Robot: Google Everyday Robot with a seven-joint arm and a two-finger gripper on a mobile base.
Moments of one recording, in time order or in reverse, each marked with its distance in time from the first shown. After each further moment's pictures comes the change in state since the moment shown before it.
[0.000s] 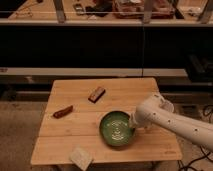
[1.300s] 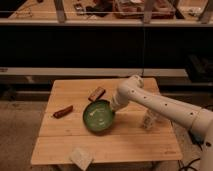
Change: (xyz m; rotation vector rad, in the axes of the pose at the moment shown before) arm 0.111 -0.084 0.012 0.111 0.025 -0.186
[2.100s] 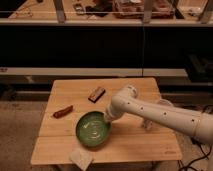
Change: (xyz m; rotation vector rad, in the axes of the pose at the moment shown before) arm -0.043 -0.067 0.013 0.051 -0.038 -0.125
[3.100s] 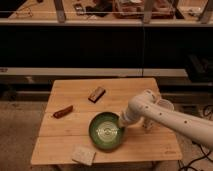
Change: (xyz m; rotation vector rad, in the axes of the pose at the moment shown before) arm -0.076 0.056 -0.026 -0.036 -0.041 0.095
